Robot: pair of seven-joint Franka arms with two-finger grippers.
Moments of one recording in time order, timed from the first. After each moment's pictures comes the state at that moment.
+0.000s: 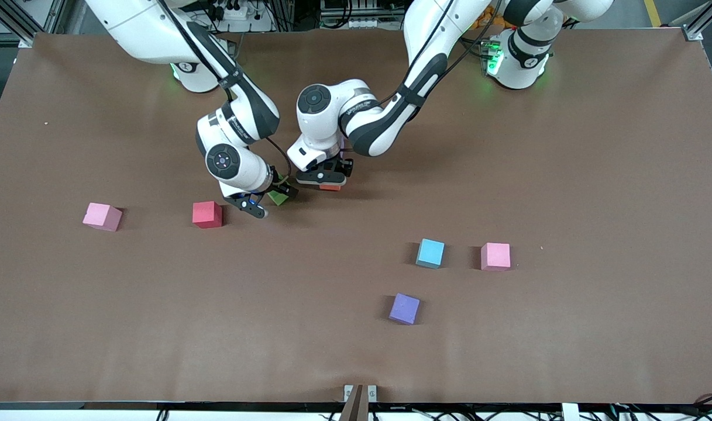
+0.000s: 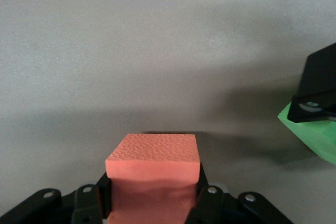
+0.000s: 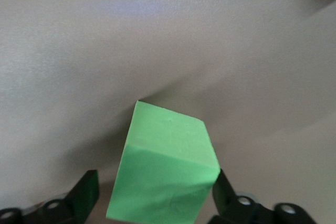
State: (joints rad) left arm -0.88 0.80 -0.17 -1.45 0.19 2.27 -1.01; right arm 0.21 0.43 0.31 -2.15 0.12 2.37 0.92
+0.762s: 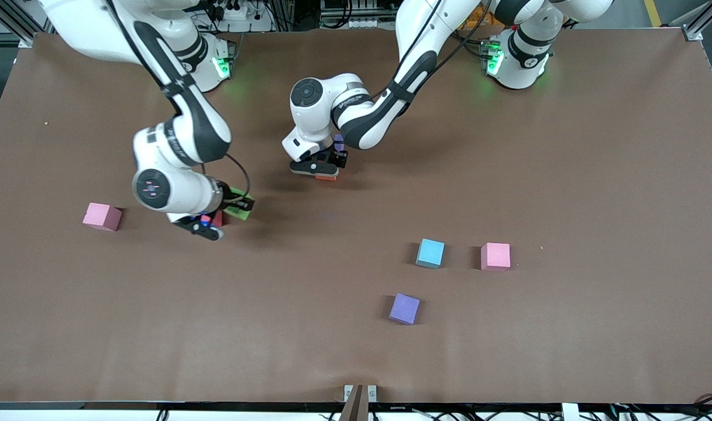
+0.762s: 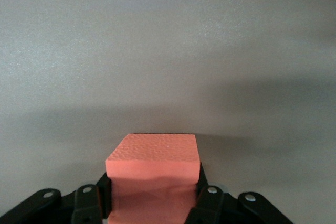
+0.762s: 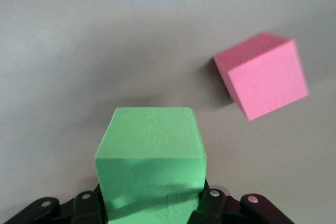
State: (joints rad) left arm -0.92 0.82 -0.17 -1.45 0.17 2.26 -1.01; right arm 0.05 0.36 0.27 -1.93 0.11 2.03 0.62
